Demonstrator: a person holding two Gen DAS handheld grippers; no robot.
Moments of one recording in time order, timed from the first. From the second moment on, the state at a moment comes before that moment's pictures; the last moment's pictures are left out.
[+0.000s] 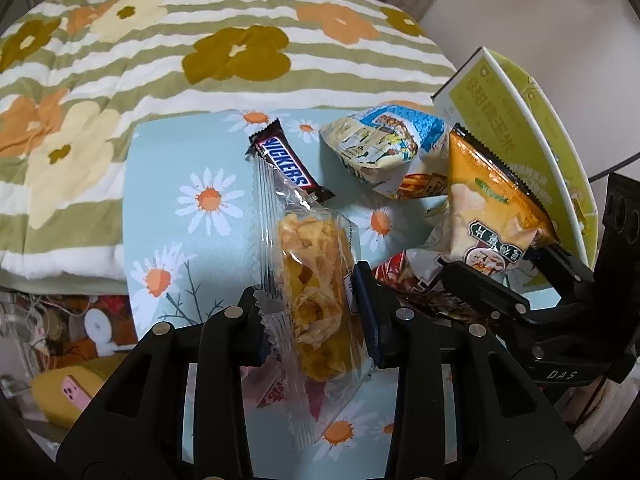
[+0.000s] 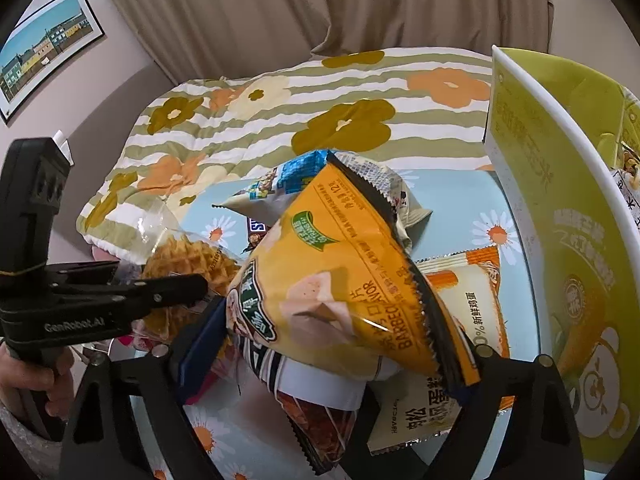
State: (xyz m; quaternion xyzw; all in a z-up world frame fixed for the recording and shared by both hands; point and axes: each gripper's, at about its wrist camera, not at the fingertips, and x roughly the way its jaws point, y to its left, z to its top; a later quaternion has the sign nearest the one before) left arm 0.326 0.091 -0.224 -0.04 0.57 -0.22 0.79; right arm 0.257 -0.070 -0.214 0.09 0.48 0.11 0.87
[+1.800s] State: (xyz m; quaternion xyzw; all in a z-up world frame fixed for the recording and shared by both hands) left arm 0.276 -0.069 -0.063 -0.11 0.45 -0.21 0.86; right arm 0.191 -0.319 -0.050 0.14 0.37 0.08 0.91
